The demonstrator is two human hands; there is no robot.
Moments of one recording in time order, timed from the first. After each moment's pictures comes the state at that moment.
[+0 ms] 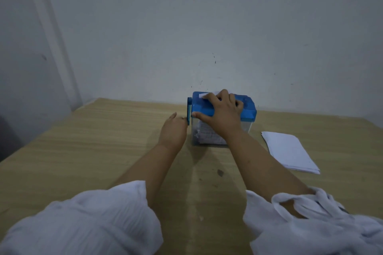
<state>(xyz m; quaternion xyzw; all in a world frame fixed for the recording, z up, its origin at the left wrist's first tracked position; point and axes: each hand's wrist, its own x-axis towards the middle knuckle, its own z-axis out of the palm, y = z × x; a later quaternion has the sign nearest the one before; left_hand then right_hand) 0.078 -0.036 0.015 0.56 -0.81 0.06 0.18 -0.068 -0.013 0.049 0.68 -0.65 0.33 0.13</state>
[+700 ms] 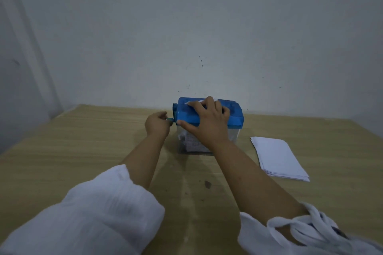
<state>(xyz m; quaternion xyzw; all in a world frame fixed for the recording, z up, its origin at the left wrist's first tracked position) 0.058 -0.077 0.029 0.59 -0.48 -0.41 0.50 -0.073 -0.017 0.044 0.68 -0.63 0.33 0.15</state>
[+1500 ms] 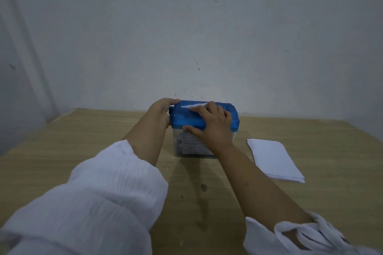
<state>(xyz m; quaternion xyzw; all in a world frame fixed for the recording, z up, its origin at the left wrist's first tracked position) 0.039 -0.058 0.105 0.52 -0.36 -0.64 0.43 -0.091 -0.010 0.042 0.69 -0.59 0.39 0.13</state>
